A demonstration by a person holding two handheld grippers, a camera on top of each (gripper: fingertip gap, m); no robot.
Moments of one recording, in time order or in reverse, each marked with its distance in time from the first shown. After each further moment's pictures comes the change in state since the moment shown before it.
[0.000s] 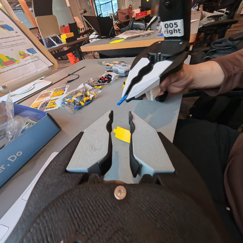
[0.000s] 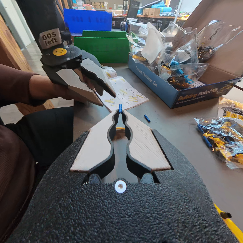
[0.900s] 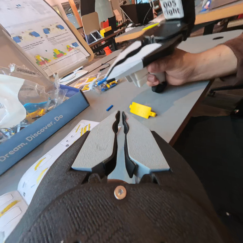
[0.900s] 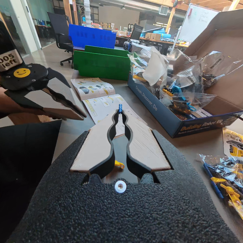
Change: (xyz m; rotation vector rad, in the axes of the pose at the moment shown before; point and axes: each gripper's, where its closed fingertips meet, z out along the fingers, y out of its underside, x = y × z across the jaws) left arm -0.008 0.029 -0.052 -0.054 -0.291 0.080; right arm 0.008 -0.027 0.057 0.105 -0.017 -0.091
